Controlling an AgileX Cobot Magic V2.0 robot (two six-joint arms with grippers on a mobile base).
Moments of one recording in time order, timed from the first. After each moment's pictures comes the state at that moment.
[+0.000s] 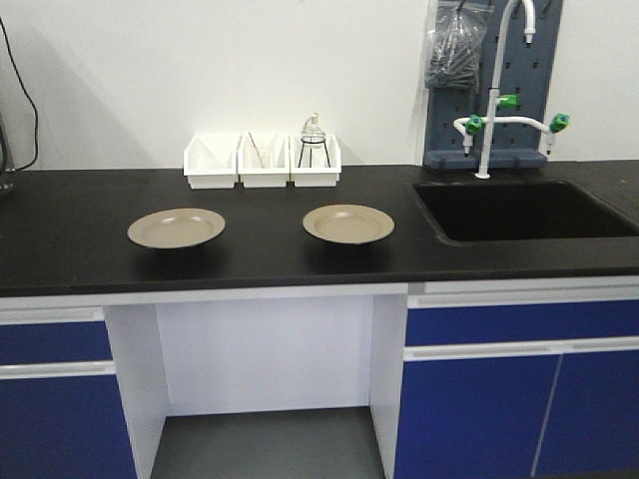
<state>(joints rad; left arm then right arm) 0.01 -0.01 0.03 -0.12 0.11 0.18 0.07 -0.01 0.03 -0.08 0.18 0.02</state>
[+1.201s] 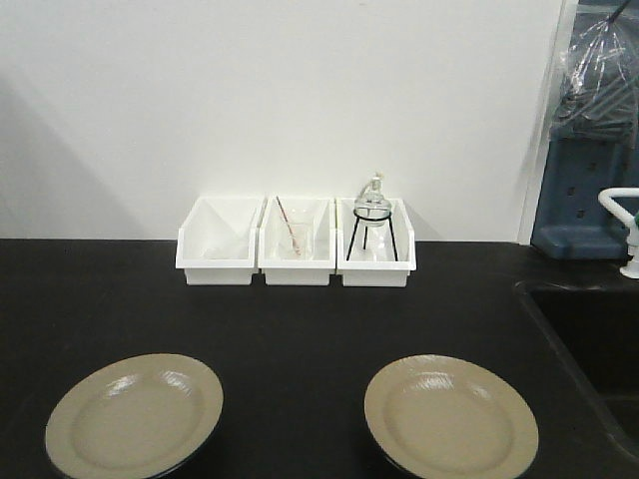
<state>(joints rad) 0.01 -0.01 0.03 -0.12 0.11 0.18 0.07 -0.01 0.03 -0.08 0.18 0.02</state>
